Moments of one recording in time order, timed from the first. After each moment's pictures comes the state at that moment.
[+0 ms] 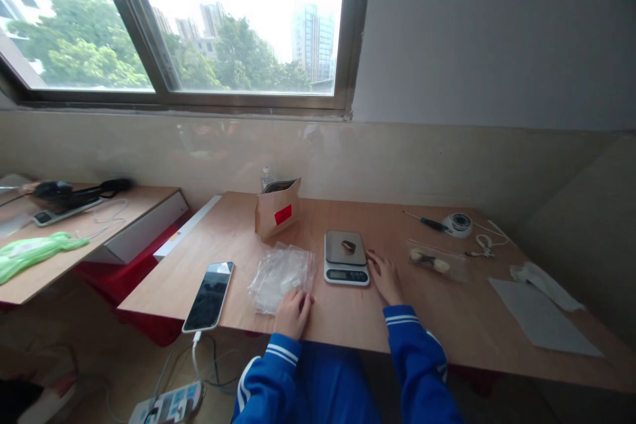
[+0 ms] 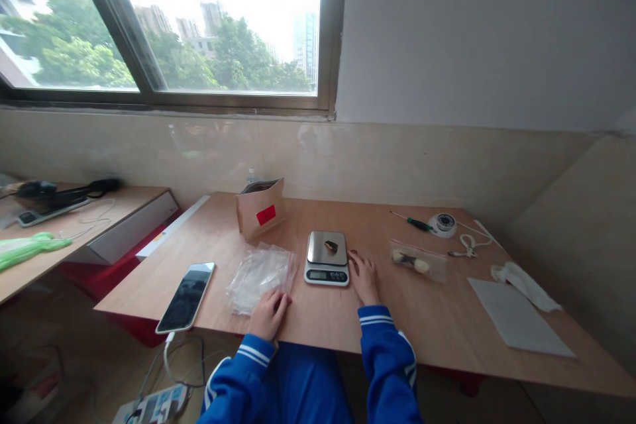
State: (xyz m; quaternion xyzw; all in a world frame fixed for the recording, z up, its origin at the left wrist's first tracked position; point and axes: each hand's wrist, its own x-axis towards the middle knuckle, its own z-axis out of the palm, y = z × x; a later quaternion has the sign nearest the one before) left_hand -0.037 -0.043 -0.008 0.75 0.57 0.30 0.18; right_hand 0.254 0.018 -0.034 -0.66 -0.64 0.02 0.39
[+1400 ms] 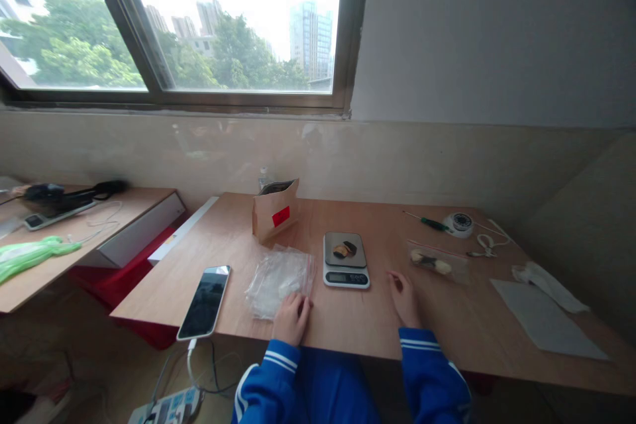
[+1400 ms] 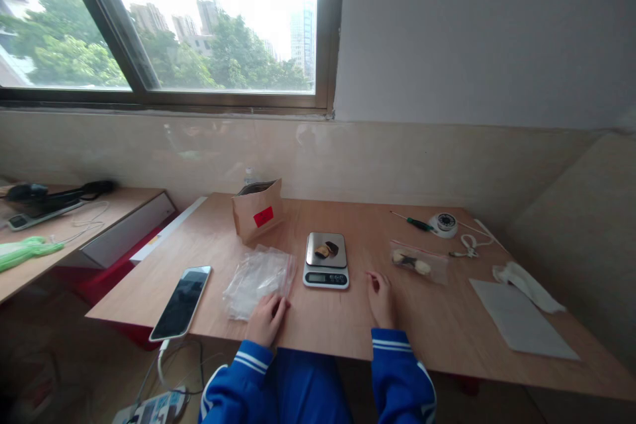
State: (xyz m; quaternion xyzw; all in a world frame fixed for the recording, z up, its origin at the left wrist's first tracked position) left_hand -0.036 -0.043 -0.003 0.74 0.58 0.29 0.19; right_hand 0.276 -0.022 -0.035 -0.68 -0.51 0.13 0.52
